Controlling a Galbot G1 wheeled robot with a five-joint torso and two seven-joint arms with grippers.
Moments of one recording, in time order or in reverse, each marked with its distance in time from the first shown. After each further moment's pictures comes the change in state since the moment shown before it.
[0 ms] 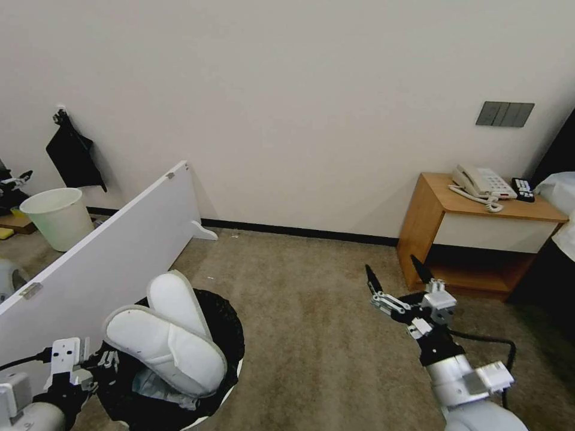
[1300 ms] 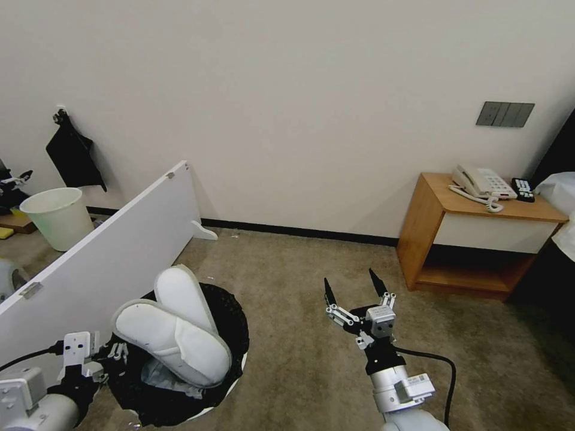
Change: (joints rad) left arm -0.060 -0.019 0.054 0.048 0.070 -0.043 0.045; right arm 0.057 0.333 -0.105 -0.112 -0.287 0.010 -0.128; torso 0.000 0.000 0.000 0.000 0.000
